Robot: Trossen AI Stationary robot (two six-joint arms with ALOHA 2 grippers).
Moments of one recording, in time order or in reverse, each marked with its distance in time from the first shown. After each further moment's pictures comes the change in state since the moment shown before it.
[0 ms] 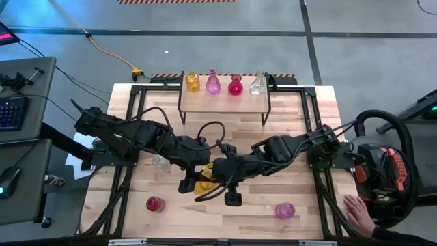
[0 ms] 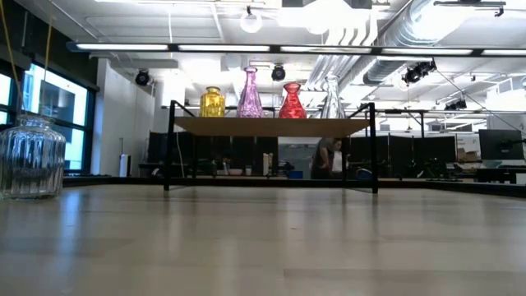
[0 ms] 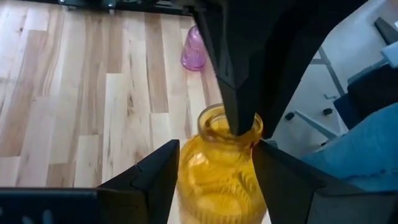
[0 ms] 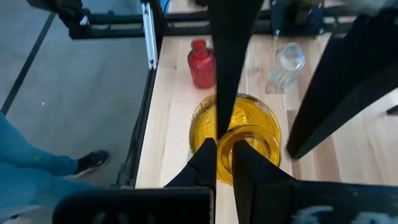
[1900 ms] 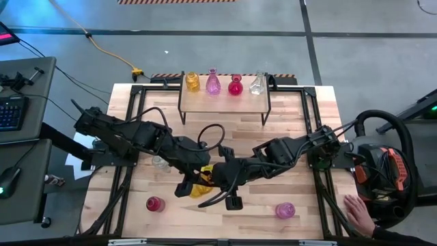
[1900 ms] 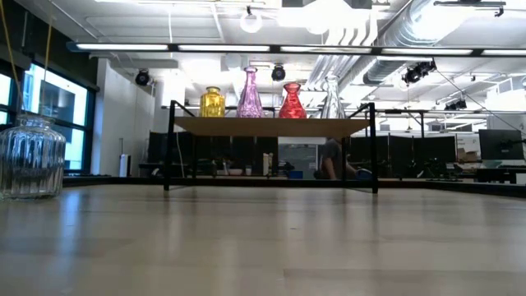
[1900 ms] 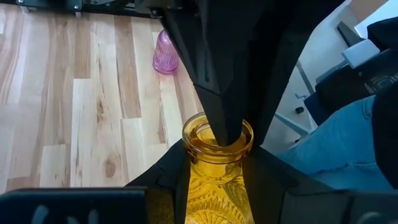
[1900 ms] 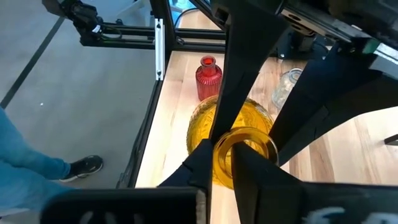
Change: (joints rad) left arm -0.014 0.009 0.000 0.053 0.084 -0.016; right arm 0.000 0.000 0.000 0.073 0.045 -0.086
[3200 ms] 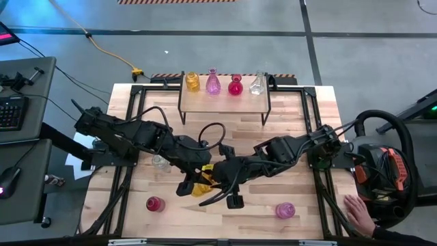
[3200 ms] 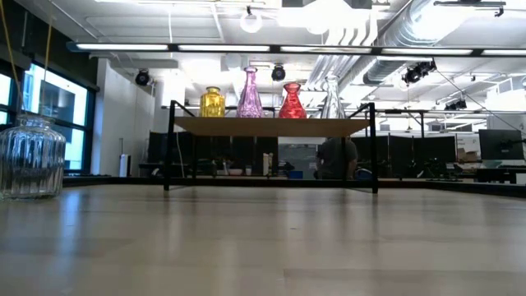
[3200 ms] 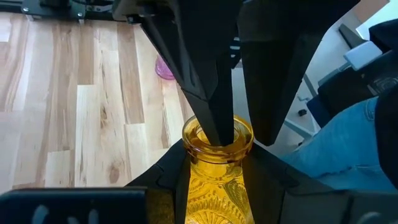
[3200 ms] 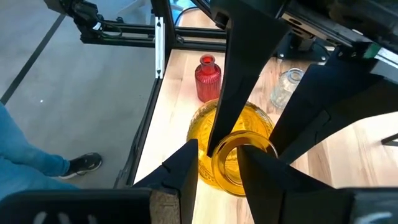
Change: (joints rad) left arm 0.000 0.001 0.000 0.011 -0.005 0.017; right arm 0.000 -0.013 0.001 -0.017 -0.016 -0.010
